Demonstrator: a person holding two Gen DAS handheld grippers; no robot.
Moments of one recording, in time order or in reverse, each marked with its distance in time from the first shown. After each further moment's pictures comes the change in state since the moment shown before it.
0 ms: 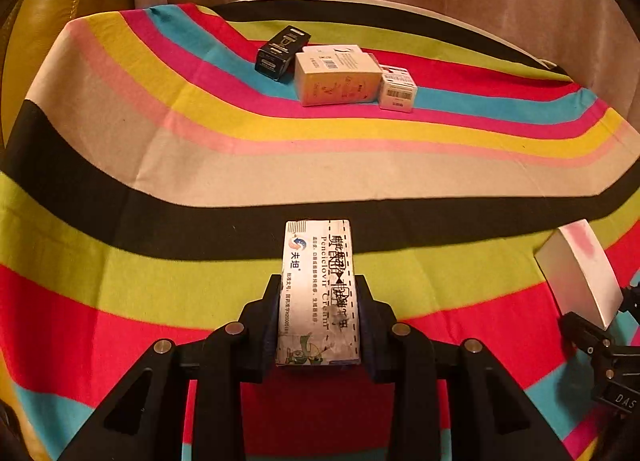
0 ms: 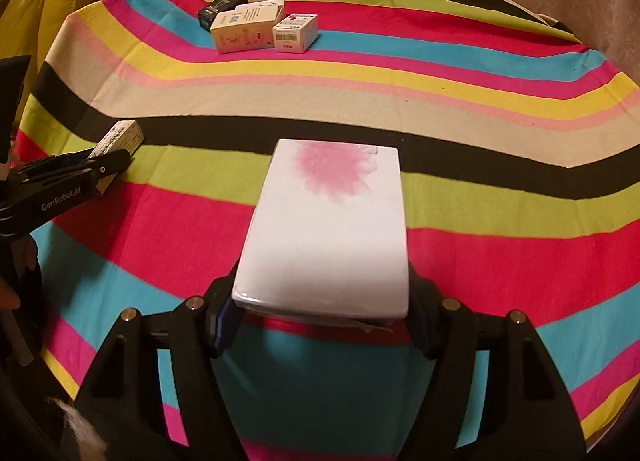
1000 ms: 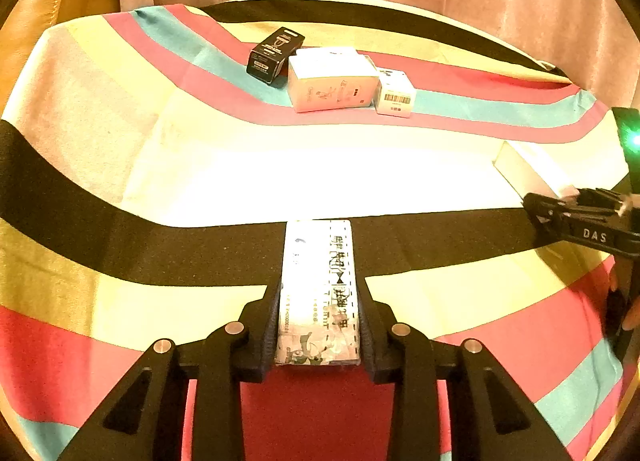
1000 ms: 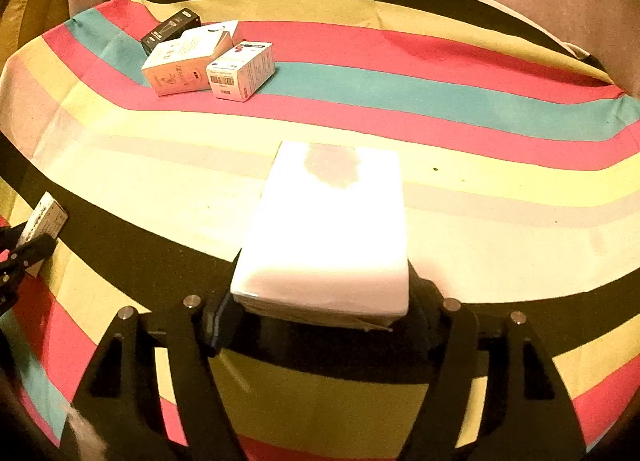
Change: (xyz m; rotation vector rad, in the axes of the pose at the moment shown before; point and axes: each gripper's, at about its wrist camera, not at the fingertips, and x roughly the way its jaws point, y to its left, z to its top) left arm 0.013 -0.002 0.014 -0.004 -0.001 -0.008; right arm 0.074 -0.049 0.086 -0.047 -0.041 -0.019
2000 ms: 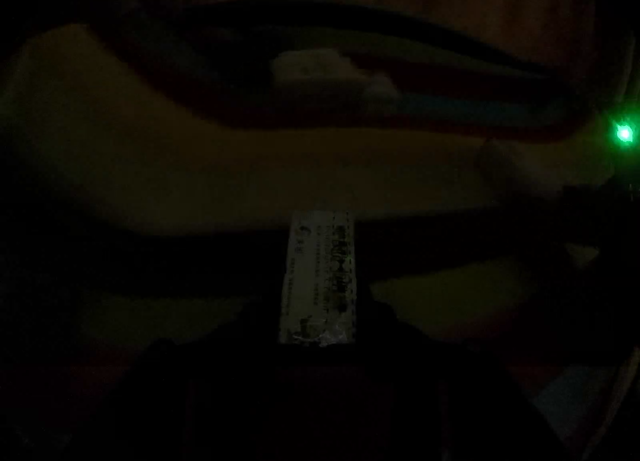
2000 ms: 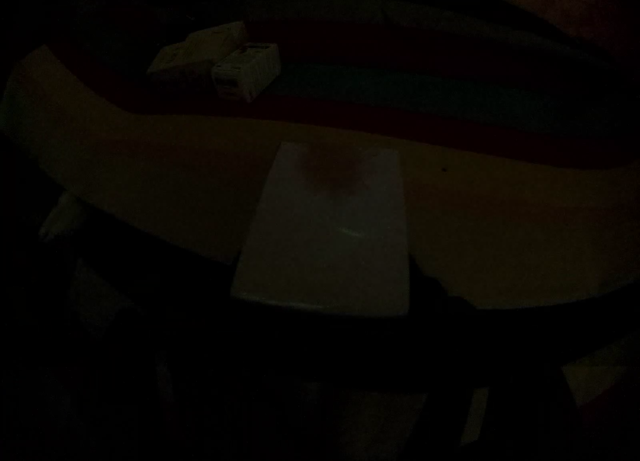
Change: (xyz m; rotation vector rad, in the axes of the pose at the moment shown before) left arm -0.004 0.011 -0.008 -0.019 -0.002 -0.041; right arm 0.007 -0.005 0.005 0.015 0.011 0.063
